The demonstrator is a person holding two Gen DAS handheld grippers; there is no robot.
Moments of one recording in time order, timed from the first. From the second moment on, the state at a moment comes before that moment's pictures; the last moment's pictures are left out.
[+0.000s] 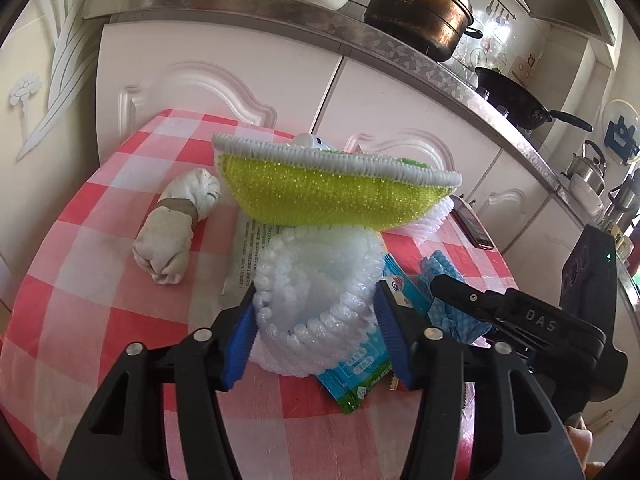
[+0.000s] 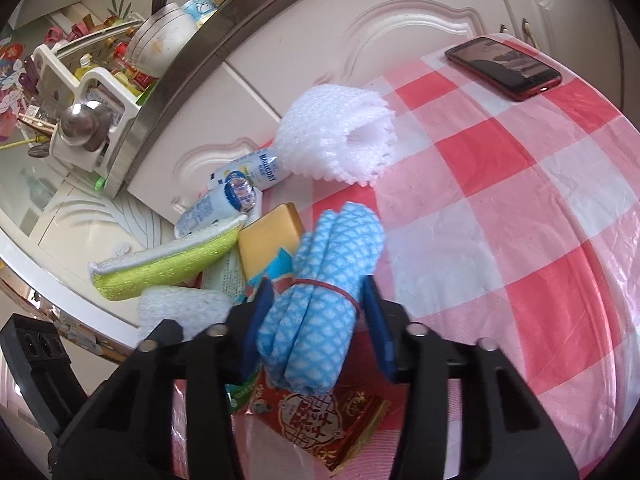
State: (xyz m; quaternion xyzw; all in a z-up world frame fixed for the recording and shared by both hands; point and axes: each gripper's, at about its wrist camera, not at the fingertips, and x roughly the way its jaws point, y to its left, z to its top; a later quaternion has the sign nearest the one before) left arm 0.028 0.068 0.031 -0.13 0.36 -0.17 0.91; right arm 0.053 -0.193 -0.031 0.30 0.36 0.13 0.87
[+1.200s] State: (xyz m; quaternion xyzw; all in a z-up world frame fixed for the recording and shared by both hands) left arm -0.115 0.204 0.052 -0.12 0.33 -0.11 0.93; right arm -0.045 -0.053 0.006 0.17 0.37 0.31 0.86
